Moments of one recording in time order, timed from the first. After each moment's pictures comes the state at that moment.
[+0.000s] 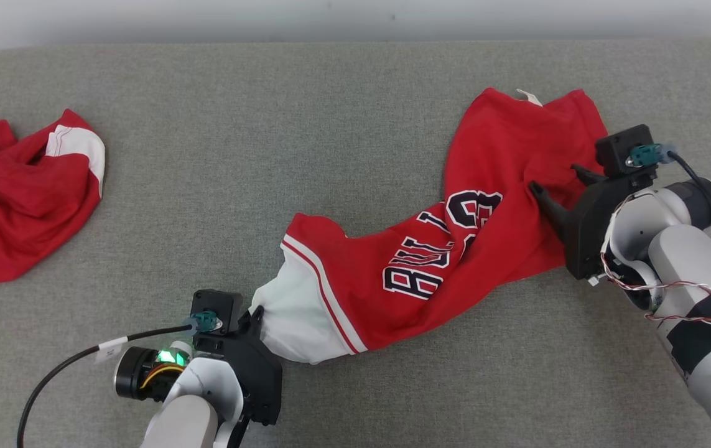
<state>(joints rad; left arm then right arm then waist) -0.39 0.11 -0.33 0.46 -0.24 0.02 0.33 -0.80 -0.50 0.50 0.64 0.49 0.13 0.31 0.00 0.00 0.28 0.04</state>
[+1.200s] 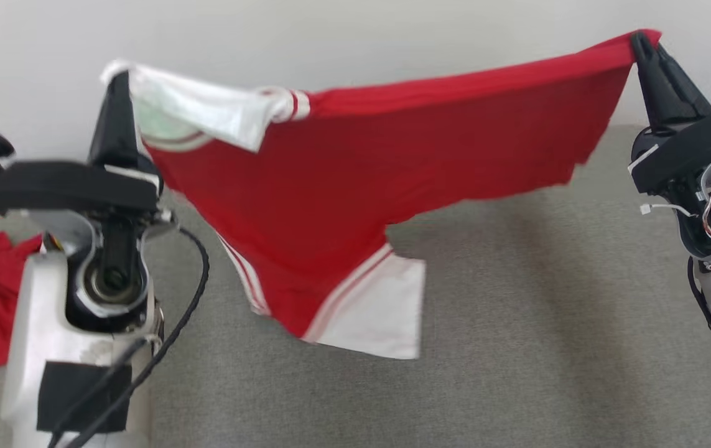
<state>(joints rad) -0.67 0.05 0.01 0.17 -1.01 0.05 0.08 -0.80 -0.51 0.26 0.41 0.70 0.13 0.03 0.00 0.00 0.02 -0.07</state>
